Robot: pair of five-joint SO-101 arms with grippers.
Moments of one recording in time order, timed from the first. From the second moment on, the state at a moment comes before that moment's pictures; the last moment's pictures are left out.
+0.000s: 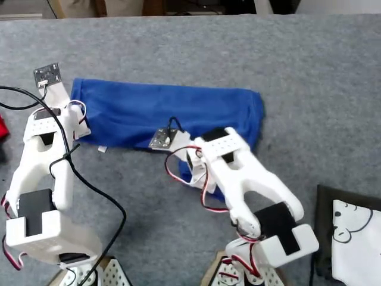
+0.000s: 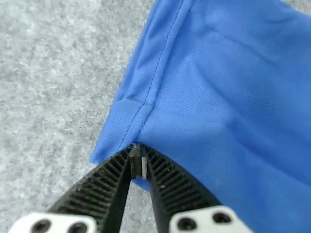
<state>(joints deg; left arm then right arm) -17.1 2.8 27.6 40.1 -2.2 -24.0 0.3 42.3 59.8 41.0</state>
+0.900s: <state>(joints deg) -17.1 3.0 27.6 40.1 -2.2 -16.0 28.4 -16.0 89.7 45.7</state>
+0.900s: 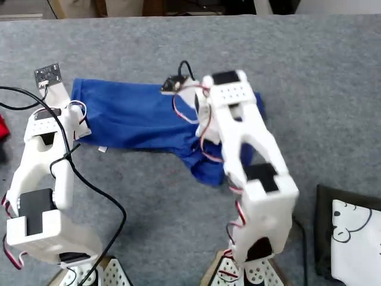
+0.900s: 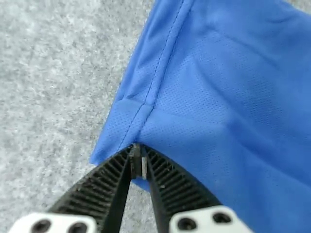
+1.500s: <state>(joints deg) -17.1 3.0 27.6 38.7 -2.2 -14.6 57.4 -65.5 101.1 52.7</state>
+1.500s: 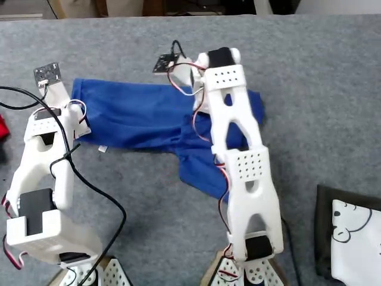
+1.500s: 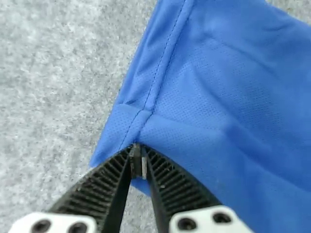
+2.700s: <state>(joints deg) -17.1 3.0 27.6 38.6 -2.2 -26.3 -2.5 33.5 76.1 37.3</state>
